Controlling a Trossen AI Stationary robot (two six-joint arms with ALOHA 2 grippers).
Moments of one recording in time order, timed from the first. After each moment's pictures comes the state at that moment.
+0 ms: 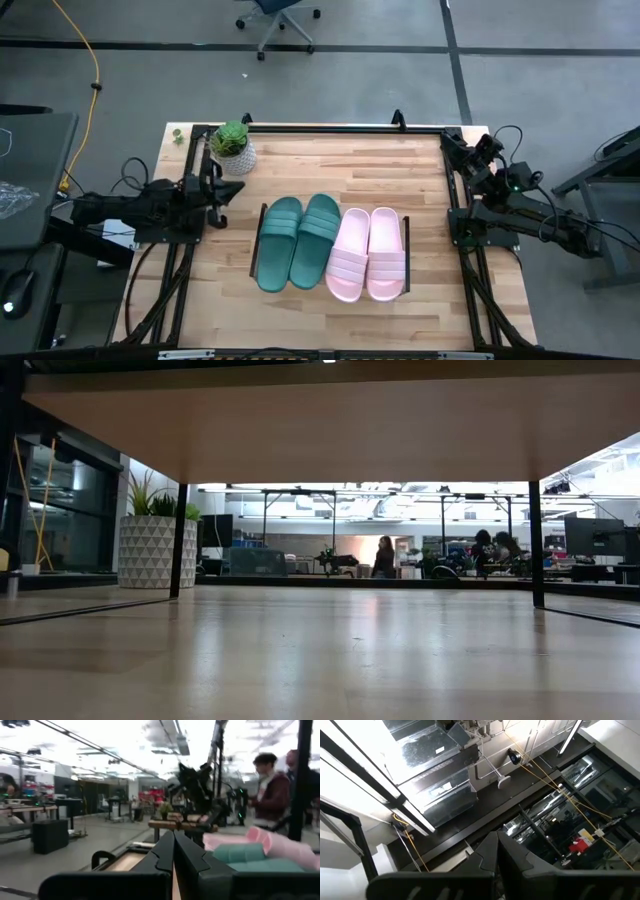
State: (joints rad) left arm 0.10 0.05 0.02 0.31 -0.24 0.05; right arm -0.43 0.35 0.28 0.72 0.00 0.72
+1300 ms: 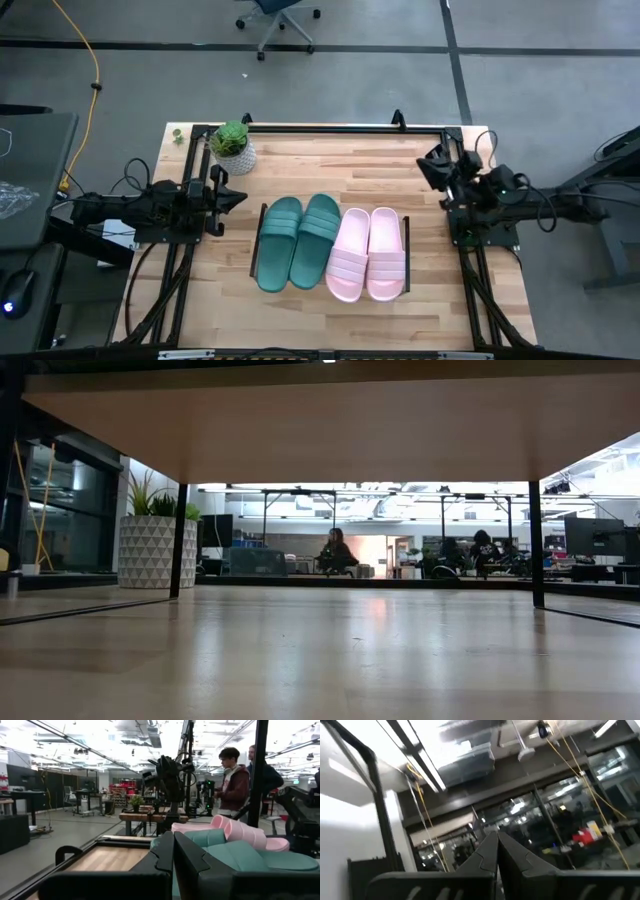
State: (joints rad) left arm 0.10 0.05 0.01 0.28 -0.08 -0.01; right arm -0.09 0.55 0.28 0.85 0.09 0.34
